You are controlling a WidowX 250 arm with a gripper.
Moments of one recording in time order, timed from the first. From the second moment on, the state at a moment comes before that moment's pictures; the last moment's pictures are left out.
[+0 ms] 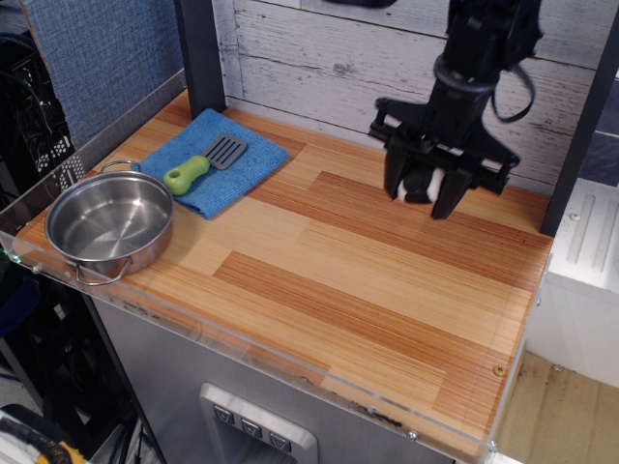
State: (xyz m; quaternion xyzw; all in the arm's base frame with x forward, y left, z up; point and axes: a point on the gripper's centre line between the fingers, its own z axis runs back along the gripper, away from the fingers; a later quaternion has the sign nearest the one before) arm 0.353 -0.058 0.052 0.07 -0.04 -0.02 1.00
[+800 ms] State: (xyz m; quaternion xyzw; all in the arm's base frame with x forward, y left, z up) arm 0.337 -0.050 0.111 0.00 -0.09 0.03 1.00
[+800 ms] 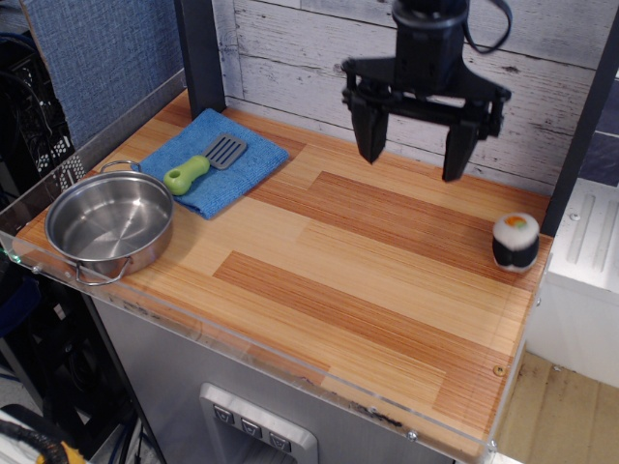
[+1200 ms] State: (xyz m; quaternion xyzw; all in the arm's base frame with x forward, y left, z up) arm 0.316 -0.031 0.146 0.00 -0.08 0.05 1.00
